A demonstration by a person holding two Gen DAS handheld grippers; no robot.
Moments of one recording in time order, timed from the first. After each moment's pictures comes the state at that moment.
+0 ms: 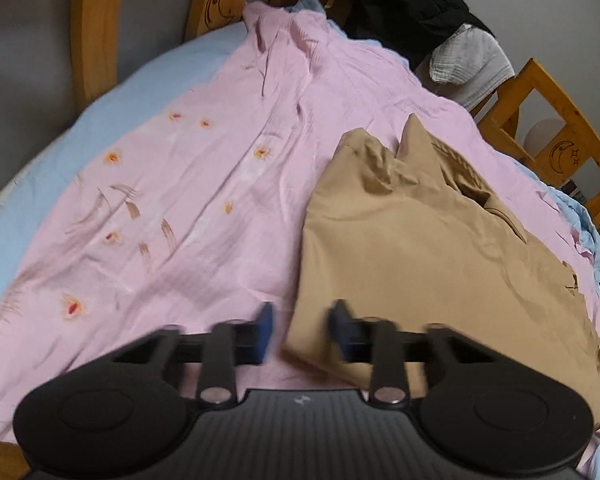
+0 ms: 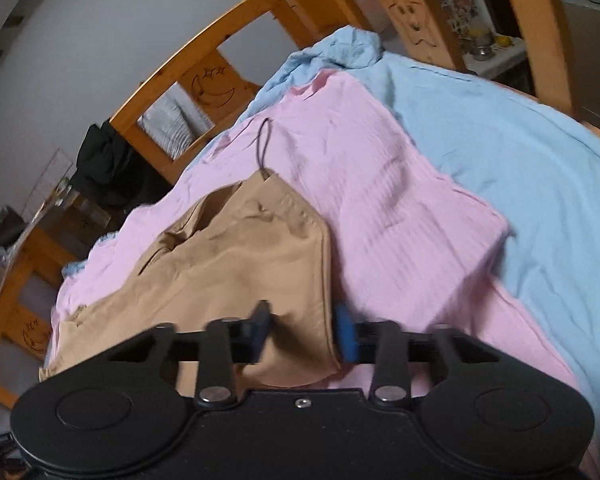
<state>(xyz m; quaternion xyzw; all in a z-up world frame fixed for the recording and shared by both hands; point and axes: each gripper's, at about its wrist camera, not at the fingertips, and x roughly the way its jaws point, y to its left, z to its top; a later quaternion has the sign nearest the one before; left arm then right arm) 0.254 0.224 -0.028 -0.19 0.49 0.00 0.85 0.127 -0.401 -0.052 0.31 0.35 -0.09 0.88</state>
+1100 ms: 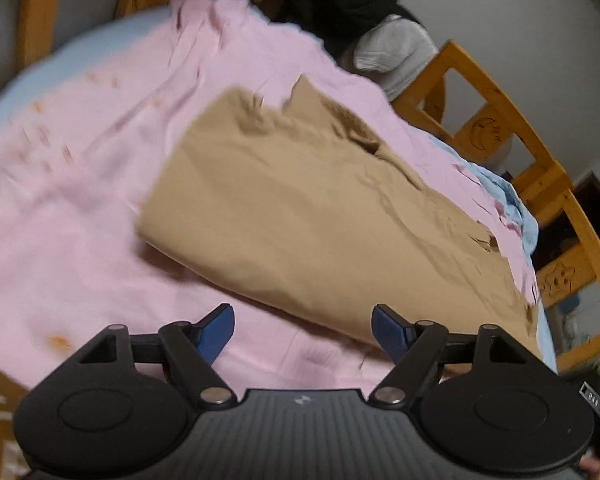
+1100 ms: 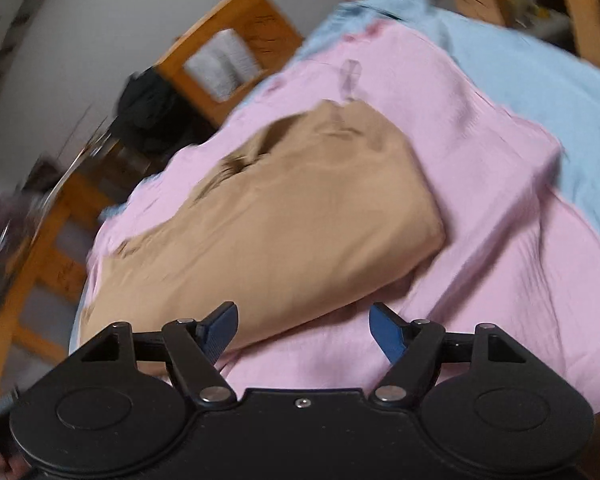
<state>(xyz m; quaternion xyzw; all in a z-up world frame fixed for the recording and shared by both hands) 0.209 0.160 -0.027 -0.24 0.46 -0.09 0.85 0.112 -0.368 -0.056 0.37 0.38 -0.05 0.85</state>
